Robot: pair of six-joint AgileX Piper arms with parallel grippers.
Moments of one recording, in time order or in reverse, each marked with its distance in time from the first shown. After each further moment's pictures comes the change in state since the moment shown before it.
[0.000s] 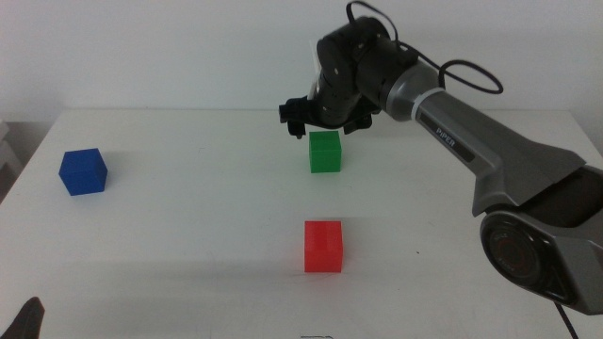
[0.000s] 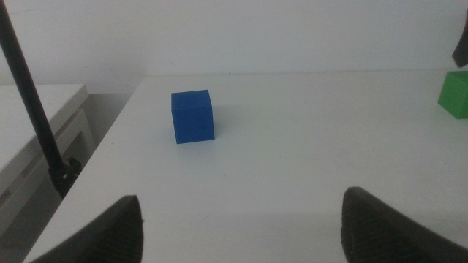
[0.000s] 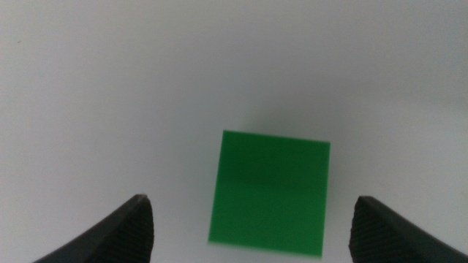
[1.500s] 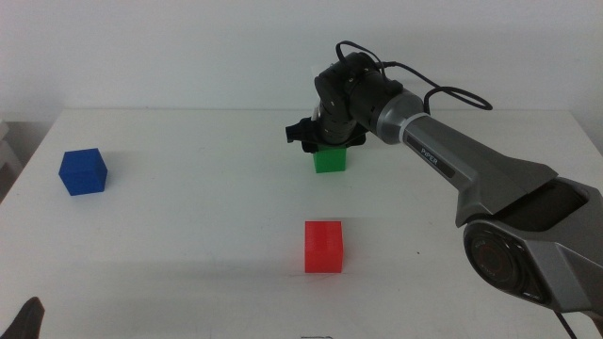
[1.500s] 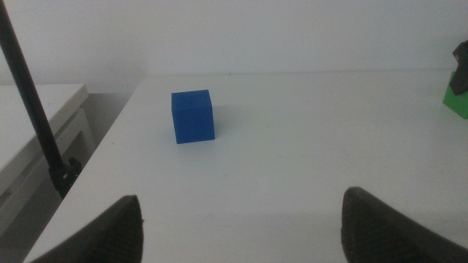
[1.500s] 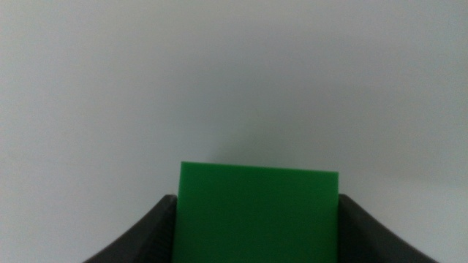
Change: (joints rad) left arm 0.000 0.000 0.000 0.000 0.000 0.000; right arm -0.010 0.100 -0.005 -0.077 -0.075 0.022
